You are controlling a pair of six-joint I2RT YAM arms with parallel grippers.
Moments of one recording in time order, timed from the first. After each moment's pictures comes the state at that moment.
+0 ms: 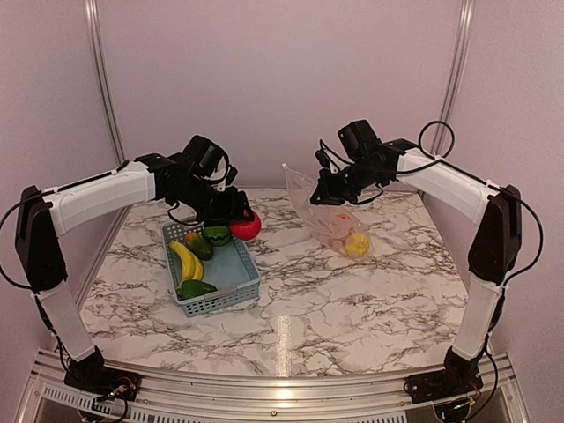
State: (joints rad) left arm -0.66 1.77 1.57 -0.72 0.18 -0.52; right arm 0.56 1.88 1.80 -0.77 -0.32 0.37
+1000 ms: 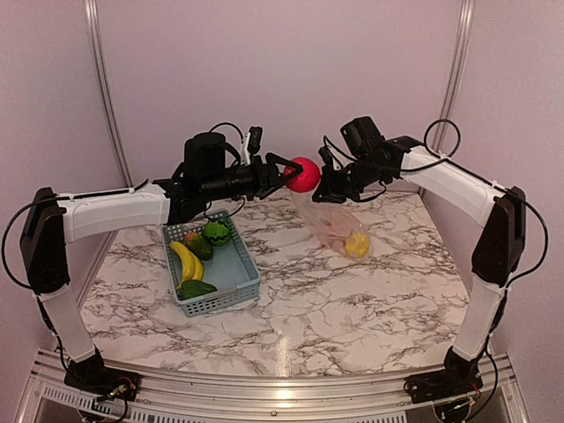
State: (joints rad) left arm -0.76 1.79 1.43 0.27 0.39 -0.80; right arm 0.56 1.86 1.80 -0.79 -0.32 0.41
